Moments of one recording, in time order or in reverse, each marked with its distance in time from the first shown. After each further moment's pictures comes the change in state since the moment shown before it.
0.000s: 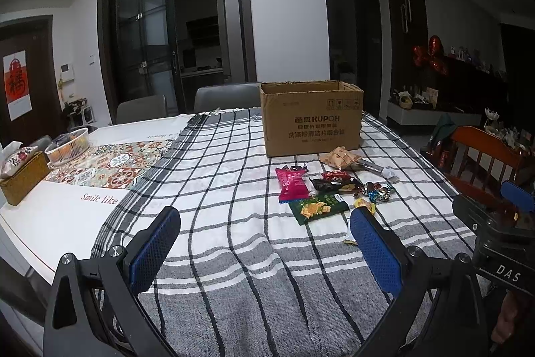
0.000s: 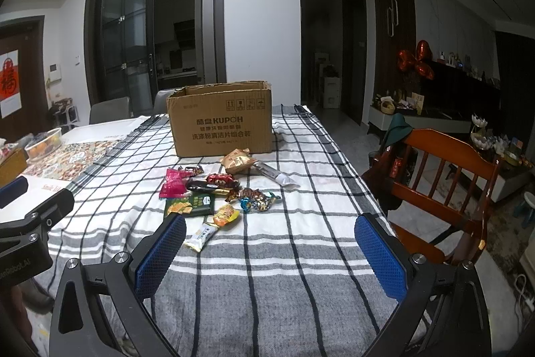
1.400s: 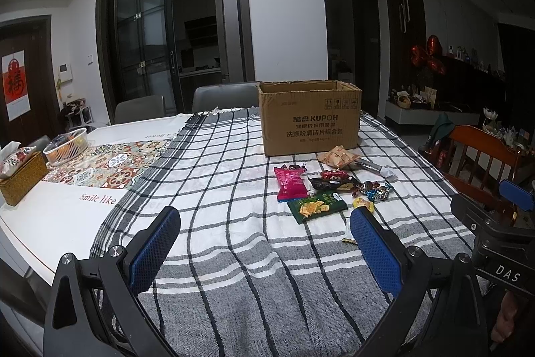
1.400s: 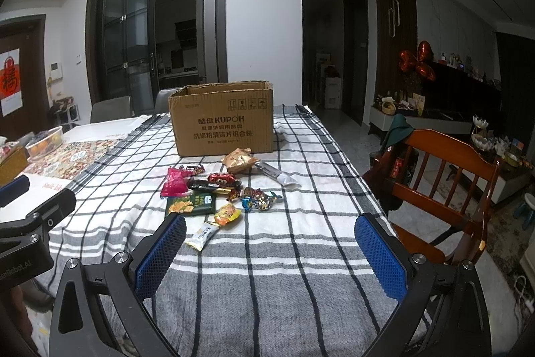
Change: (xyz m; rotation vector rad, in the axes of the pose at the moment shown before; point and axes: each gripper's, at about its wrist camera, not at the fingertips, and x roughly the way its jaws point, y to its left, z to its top) left arm 0.001 -0.002 0.000 0.001 0.002 -0.004; right arm -0.002 0.000 0.000 -0.003 -0.002 -0.001
